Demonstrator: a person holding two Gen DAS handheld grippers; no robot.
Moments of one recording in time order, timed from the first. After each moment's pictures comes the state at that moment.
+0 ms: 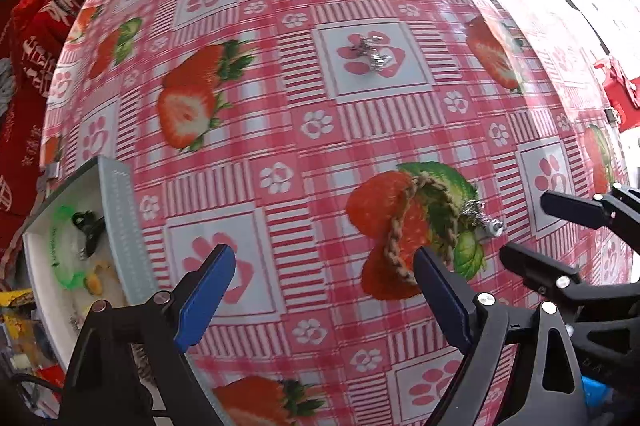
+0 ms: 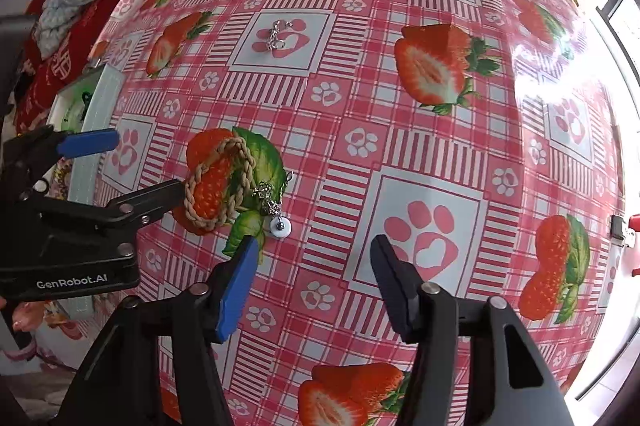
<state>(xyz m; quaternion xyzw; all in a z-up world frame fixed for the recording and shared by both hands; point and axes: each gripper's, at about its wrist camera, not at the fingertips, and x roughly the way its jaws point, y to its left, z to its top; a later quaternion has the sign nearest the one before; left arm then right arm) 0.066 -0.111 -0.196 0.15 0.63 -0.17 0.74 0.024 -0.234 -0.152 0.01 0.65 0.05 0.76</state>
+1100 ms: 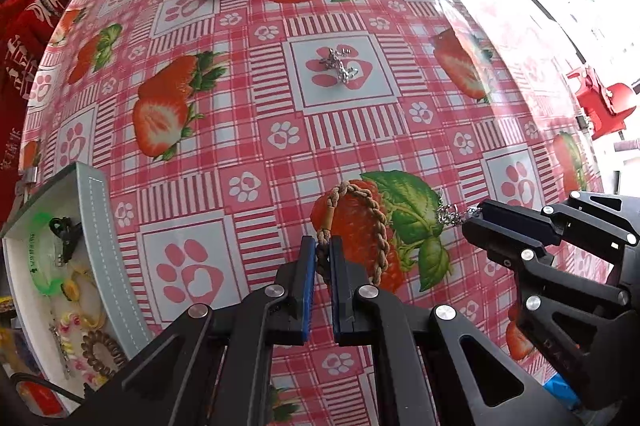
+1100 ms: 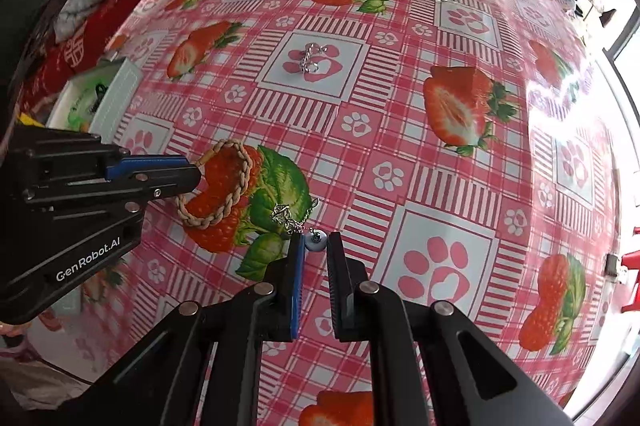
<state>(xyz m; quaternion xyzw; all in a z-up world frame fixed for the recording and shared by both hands) 0.056 -0.112 -0.185 0.11 0.62 -0.21 0.75 0.026 -0.220 -0.148 -0.03 0.61 0.07 0.79</state>
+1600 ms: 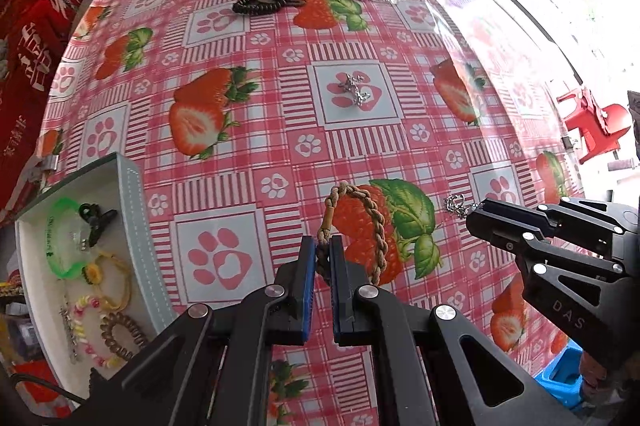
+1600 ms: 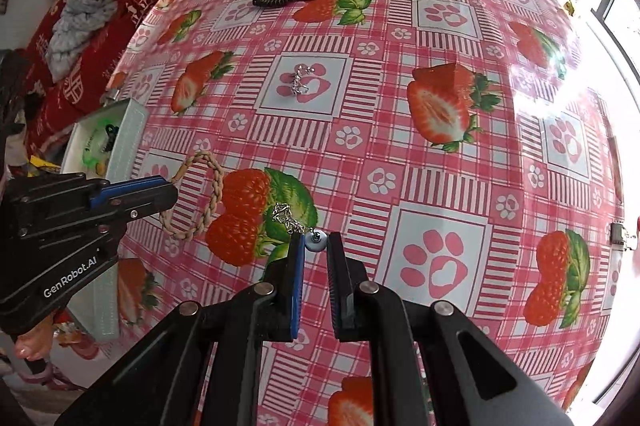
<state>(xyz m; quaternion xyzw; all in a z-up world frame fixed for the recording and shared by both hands) 0.056 -0.085 -0.153 0.08 0.61 -0.20 0.76 0.028 -0.226 -0.127 0.04 0.61 0.06 0.79</state>
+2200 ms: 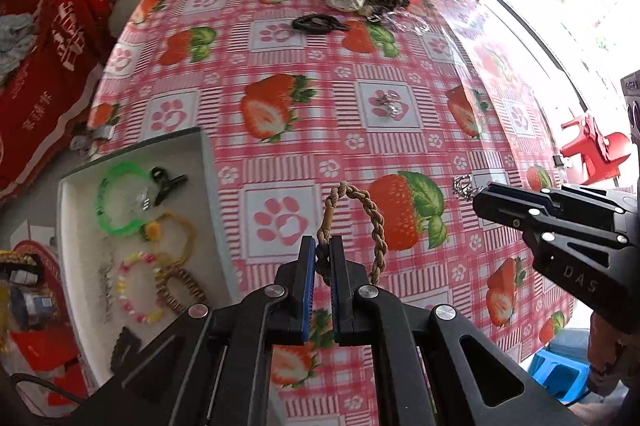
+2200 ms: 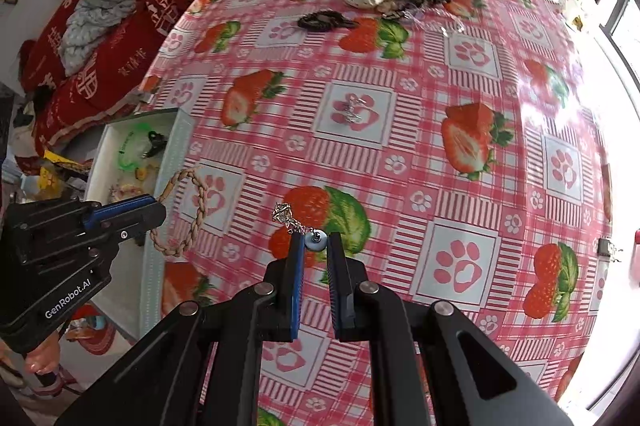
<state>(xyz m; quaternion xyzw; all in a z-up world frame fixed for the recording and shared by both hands) 0.041 -0.027 -0.110 0.05 0.60 -0.17 0.78 0.031 -0.184 -0.082 0.02 0.61 0.08 0.79</state>
